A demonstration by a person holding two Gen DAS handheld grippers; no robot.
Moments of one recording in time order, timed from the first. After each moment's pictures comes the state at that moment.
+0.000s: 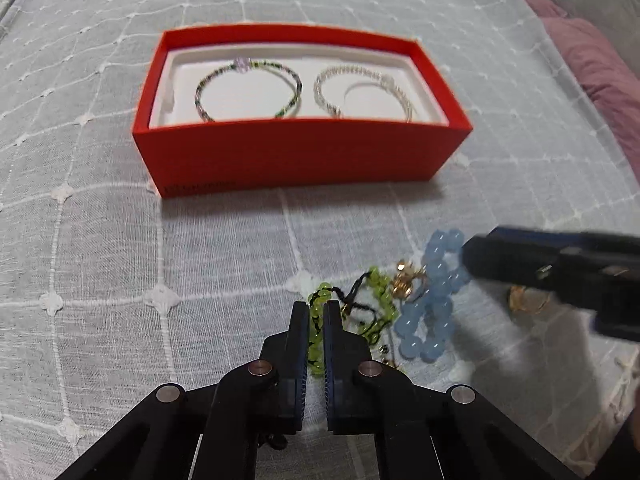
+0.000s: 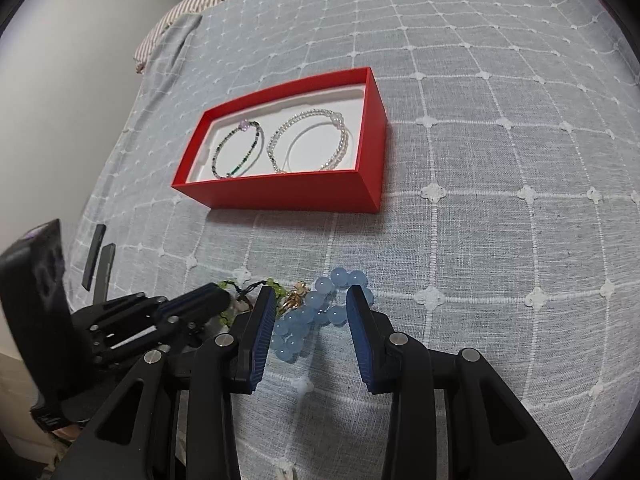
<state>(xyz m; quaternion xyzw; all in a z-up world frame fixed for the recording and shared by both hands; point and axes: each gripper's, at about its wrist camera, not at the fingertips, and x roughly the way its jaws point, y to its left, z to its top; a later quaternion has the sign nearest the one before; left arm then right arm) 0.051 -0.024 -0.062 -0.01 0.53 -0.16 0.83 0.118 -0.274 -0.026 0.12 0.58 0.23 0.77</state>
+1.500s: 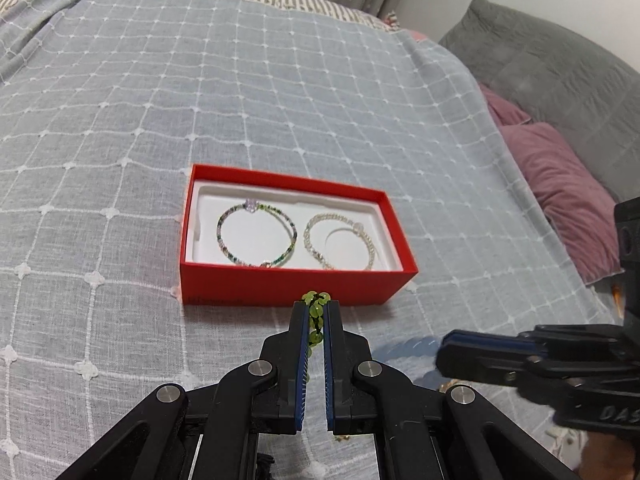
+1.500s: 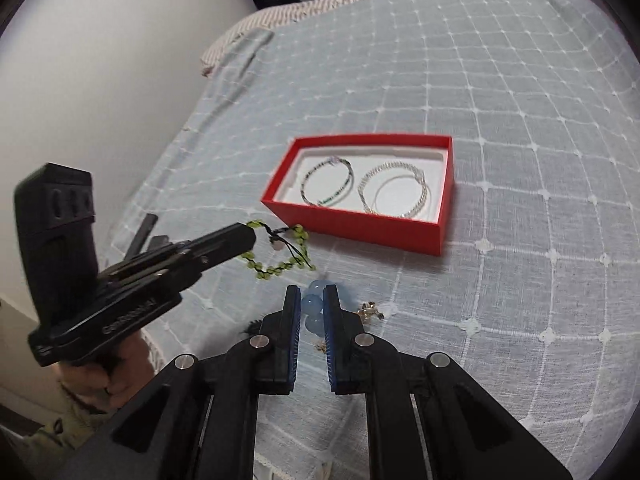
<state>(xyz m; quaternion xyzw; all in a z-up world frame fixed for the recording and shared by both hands) 0.044 0.012 0.000 -0.10 0.41 -0.19 0.89 0.095 -0.259 0.032 0.10 0.50 0.32 0.80</state>
